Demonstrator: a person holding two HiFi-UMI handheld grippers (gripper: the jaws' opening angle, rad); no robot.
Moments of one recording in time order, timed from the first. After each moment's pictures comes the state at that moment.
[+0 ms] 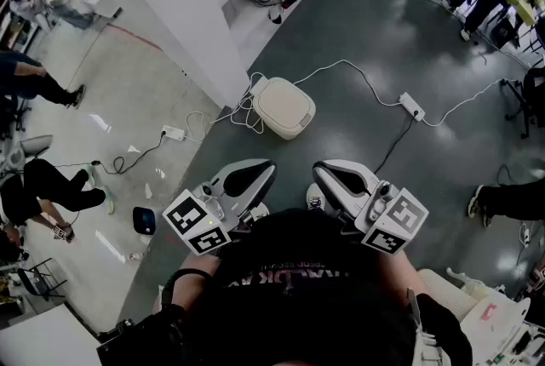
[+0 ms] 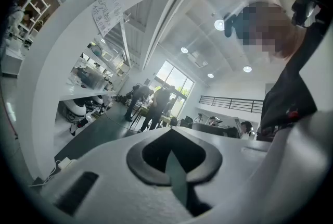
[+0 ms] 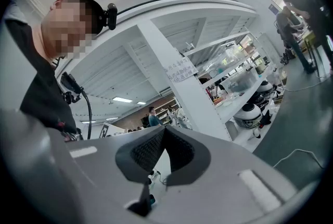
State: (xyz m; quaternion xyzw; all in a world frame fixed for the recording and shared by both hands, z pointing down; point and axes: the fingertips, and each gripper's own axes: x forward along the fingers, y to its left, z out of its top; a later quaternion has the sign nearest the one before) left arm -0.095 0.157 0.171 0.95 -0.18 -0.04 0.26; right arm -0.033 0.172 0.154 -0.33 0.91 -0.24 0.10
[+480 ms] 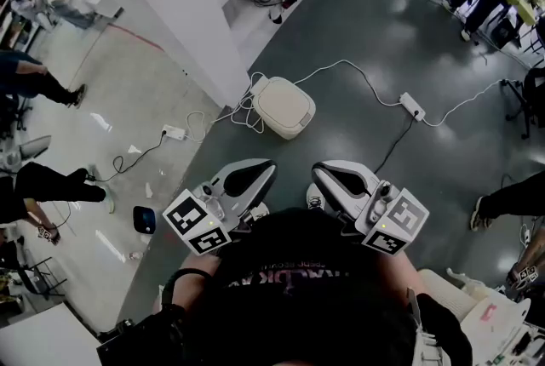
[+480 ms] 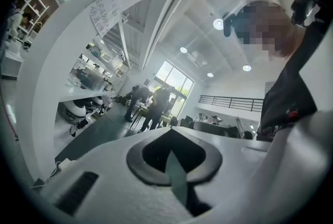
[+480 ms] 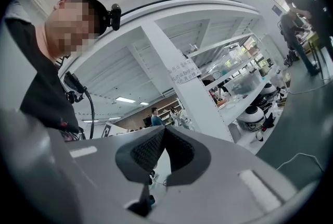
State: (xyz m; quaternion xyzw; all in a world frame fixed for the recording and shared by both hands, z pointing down) left arm -0.089 0.161 0.168 0.95 -0.18 -0.04 0.25; right arm -0.030 0.178 0.147 -0.32 0.91 -0.22 0.10
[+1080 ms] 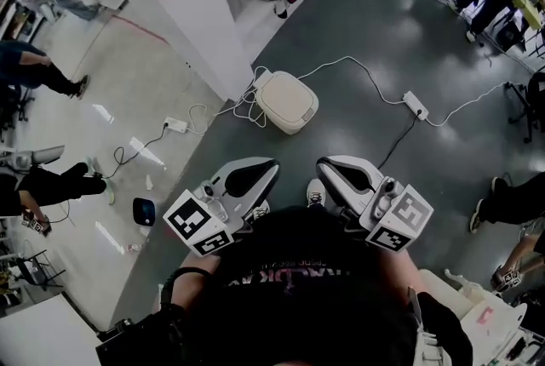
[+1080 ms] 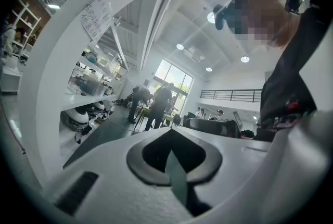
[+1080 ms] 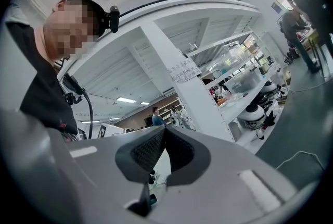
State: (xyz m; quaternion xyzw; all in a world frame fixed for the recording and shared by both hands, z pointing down) left arm -0.090 0.171 0.163 0.96 -0.19 -0.02 0.21; right arm -0.029 0.178 0.145 -0.32 0.92 -0.23 0.10
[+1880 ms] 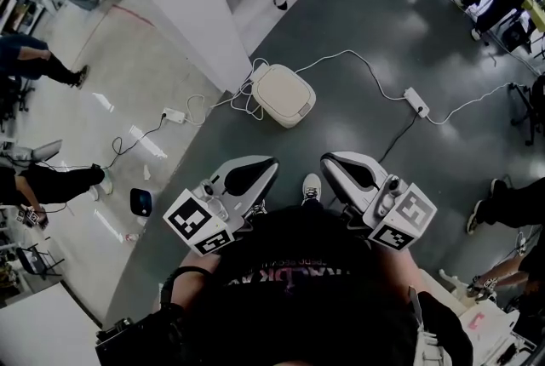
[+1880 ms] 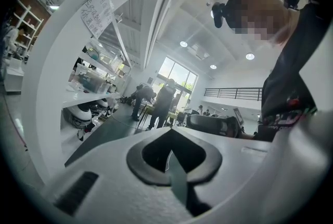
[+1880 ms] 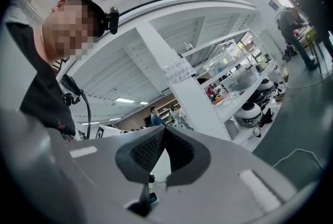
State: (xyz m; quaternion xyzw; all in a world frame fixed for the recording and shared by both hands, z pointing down) left arm -0.060 0.162 0.178 0.95 -0.21 0.00 0.22; right arm 0.010 0.164 0.155 -0.32 0.91 -0.24 0.10
